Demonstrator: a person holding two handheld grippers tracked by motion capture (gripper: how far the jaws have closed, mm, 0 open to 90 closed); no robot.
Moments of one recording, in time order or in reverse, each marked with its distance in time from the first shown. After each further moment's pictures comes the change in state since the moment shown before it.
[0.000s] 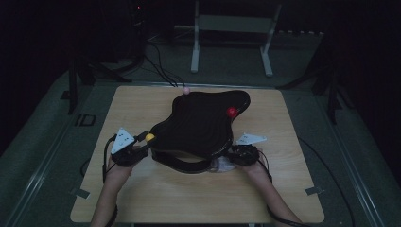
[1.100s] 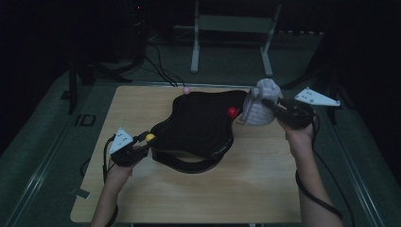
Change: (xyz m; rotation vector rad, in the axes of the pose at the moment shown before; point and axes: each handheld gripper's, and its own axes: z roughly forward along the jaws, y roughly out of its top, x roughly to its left) left arm 0.002 -0.003 0.001 -0.025 -0.021 -0.029; right arm -0.045 0.124 -0.159 -0.387 -0.210 -0.014
